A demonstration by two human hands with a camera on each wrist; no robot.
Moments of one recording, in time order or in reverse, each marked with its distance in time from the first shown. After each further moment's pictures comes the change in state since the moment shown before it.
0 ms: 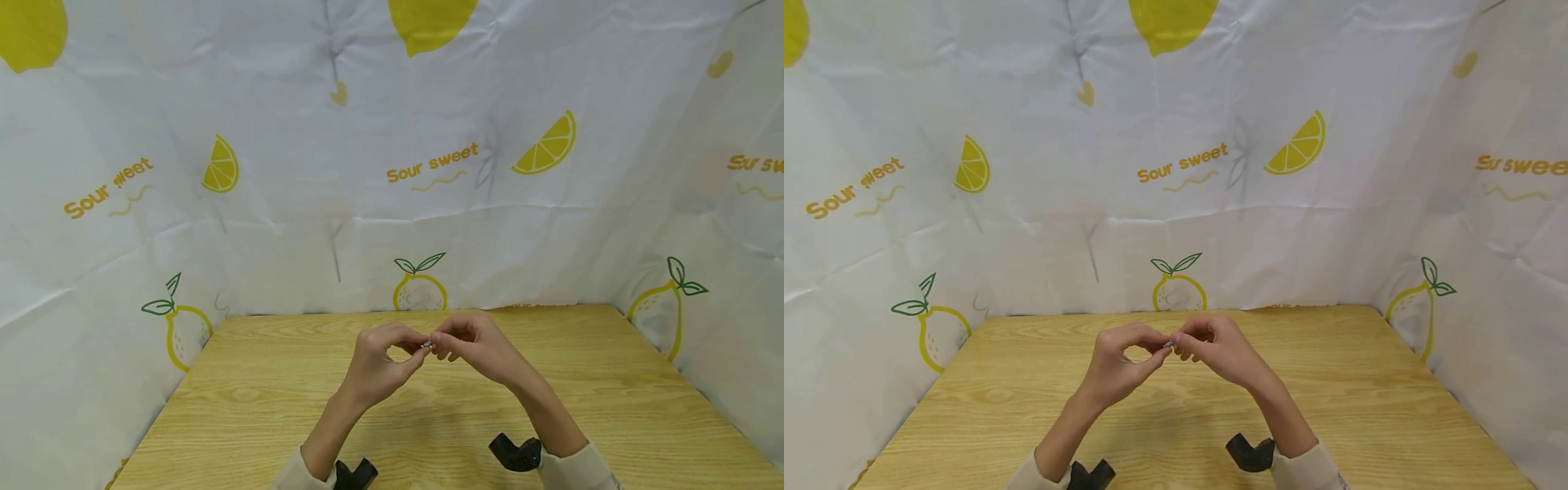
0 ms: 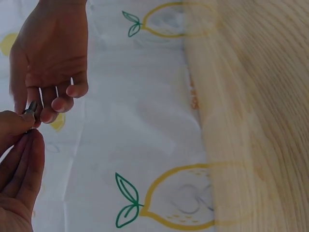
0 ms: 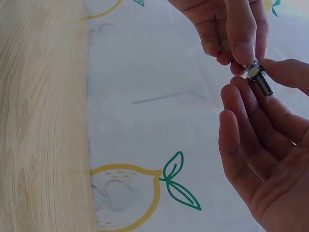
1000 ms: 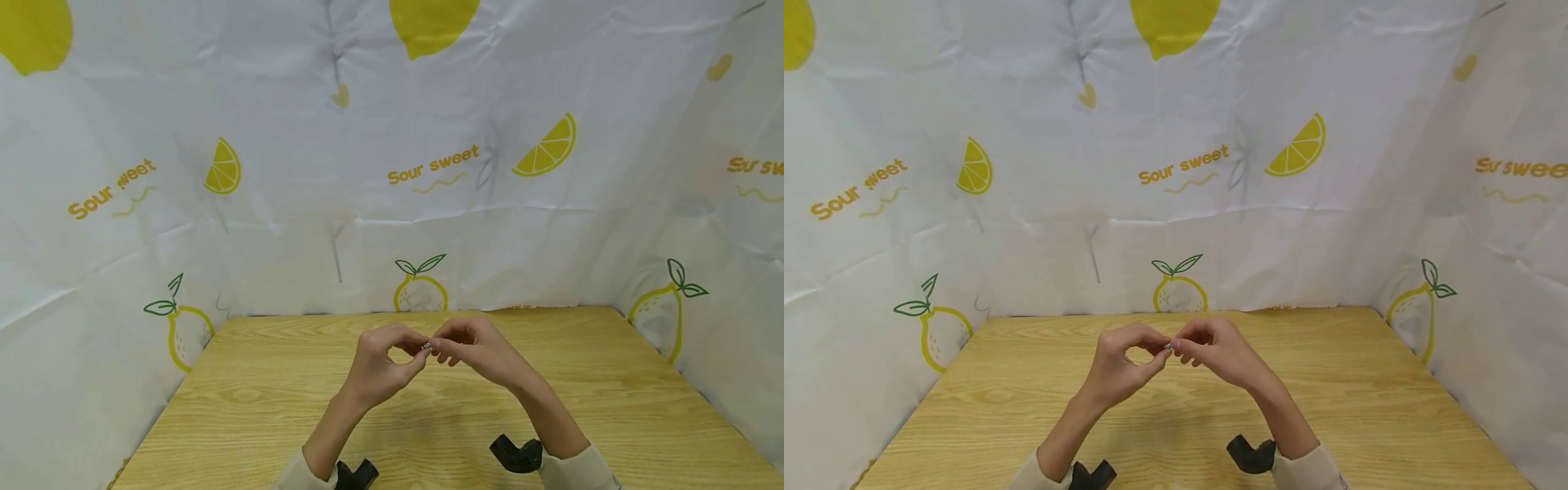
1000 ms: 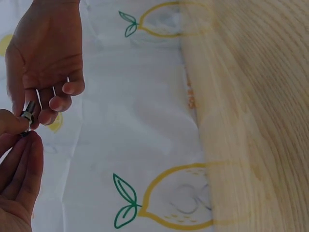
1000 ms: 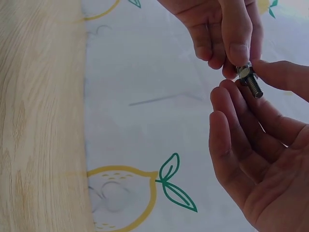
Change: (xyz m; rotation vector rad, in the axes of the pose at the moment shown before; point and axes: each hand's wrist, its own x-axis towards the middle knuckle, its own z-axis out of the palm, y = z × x) left_hand -0.001 0.001 0.002 0.016 -0.001 -0.030; right_hand 0.000 0.001 -0.001 -0.006 -0.051 0.016
